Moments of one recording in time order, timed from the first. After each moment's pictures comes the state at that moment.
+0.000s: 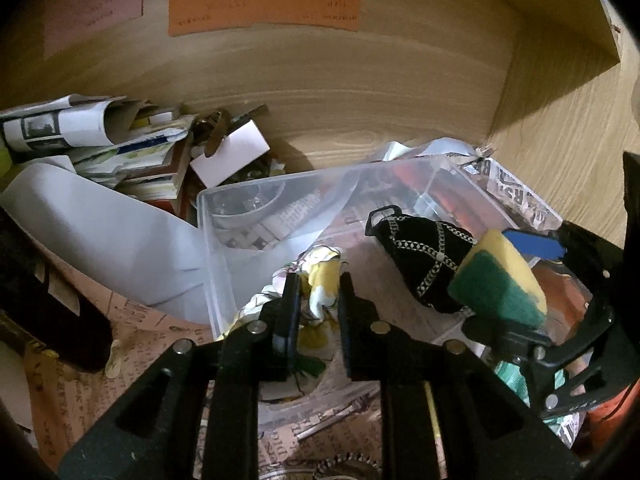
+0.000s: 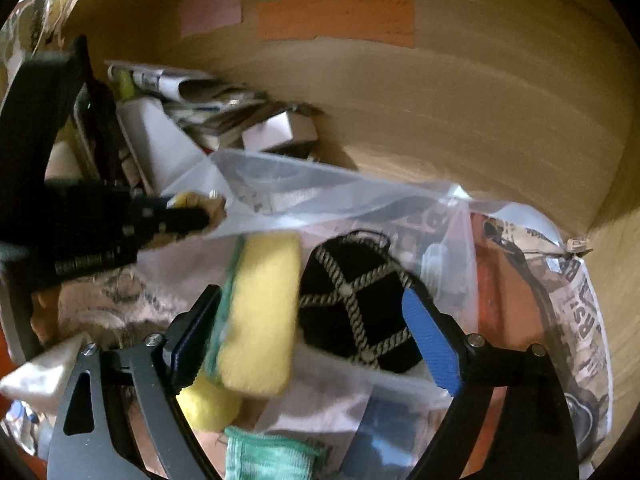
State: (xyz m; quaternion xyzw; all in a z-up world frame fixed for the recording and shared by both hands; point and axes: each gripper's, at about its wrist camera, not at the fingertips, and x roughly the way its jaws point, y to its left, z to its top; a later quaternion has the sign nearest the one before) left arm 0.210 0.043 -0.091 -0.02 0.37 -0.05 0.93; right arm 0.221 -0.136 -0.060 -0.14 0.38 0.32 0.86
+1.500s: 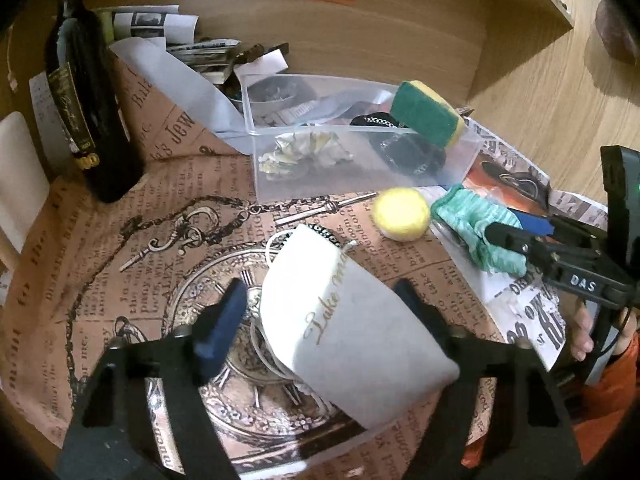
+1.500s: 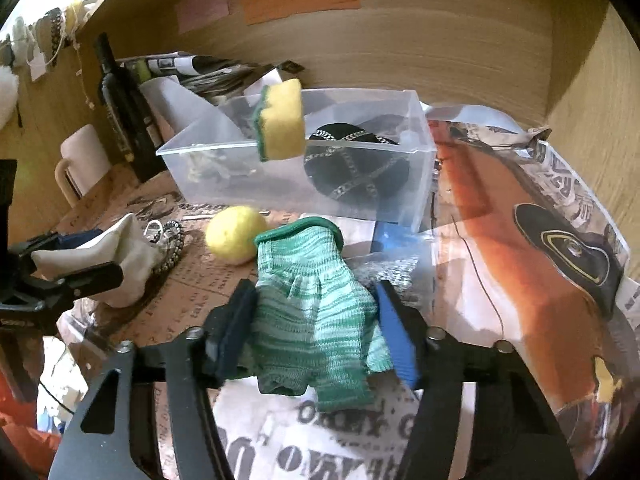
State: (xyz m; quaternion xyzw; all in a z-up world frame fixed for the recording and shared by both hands) left arm 0.051 0.027 -0.134 -0.06 0.39 -0.03 0.92; right arm 0.131 -0.208 -0.088 -0.07 0.41 0.29 0.86
